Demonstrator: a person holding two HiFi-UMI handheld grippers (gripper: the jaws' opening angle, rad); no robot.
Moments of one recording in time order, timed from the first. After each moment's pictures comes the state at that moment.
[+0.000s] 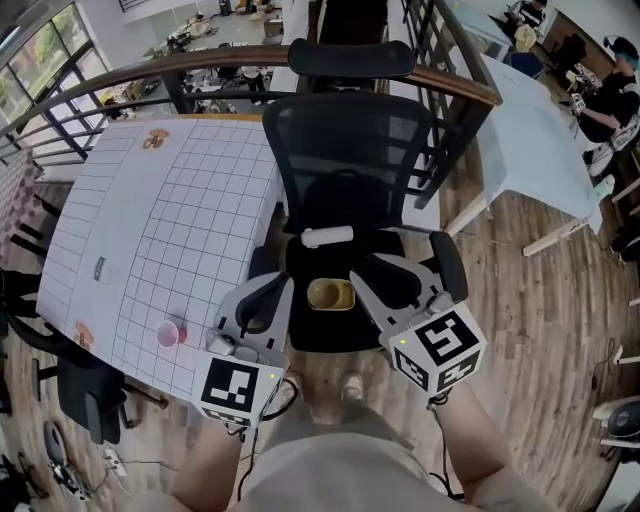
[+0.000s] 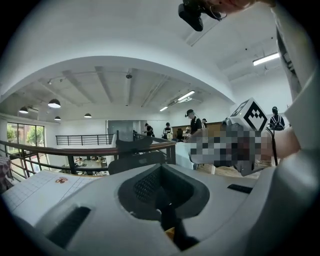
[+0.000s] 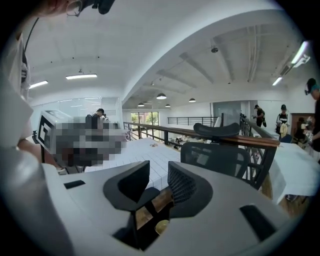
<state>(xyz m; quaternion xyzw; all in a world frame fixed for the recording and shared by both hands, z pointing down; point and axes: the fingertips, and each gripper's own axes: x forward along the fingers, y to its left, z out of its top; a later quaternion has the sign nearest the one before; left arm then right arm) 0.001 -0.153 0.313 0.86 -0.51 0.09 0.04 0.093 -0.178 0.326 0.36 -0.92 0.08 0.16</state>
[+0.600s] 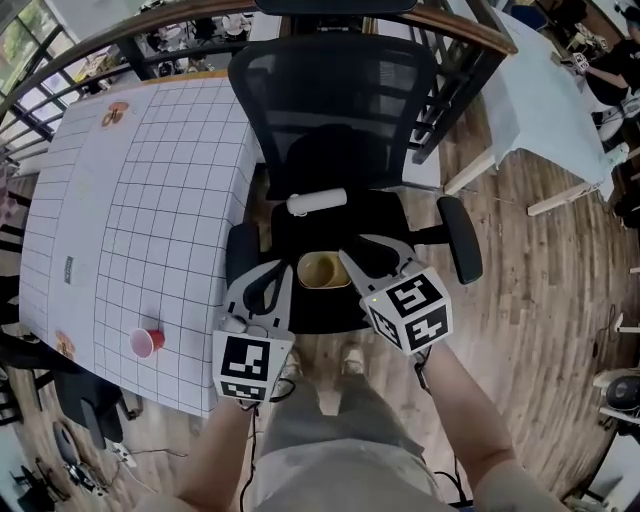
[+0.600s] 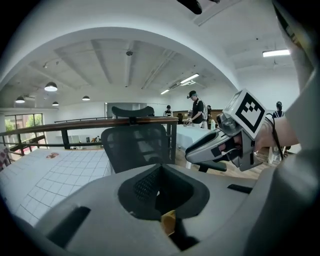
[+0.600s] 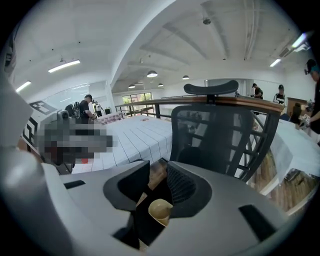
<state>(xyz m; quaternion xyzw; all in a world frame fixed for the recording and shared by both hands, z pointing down) 0.015 -0.218 0.482 0.85 -0.49 0.17 0.09 0.105 -0.248 0.507 0.37 -0.88 0.16 0.26</state>
